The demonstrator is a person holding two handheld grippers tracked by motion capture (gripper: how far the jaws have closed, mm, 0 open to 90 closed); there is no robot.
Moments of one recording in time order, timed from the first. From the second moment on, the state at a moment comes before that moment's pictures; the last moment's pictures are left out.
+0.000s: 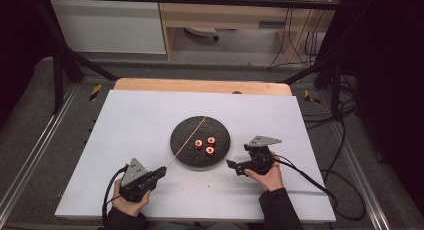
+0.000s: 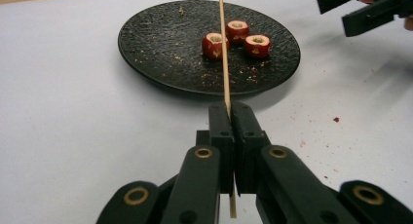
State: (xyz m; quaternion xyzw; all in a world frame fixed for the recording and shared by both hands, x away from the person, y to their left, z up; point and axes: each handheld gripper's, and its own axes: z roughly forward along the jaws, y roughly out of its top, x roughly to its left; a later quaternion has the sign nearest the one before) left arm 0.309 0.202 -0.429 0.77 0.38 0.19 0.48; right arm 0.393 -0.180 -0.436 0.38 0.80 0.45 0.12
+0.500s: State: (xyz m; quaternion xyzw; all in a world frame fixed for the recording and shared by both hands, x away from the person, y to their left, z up) left arm 0.331 0.191 -0.420 0.78 0.39 0.19 0.46; right arm 0.370 -0.236 -0.450 0.41 0.79 0.44 0.13
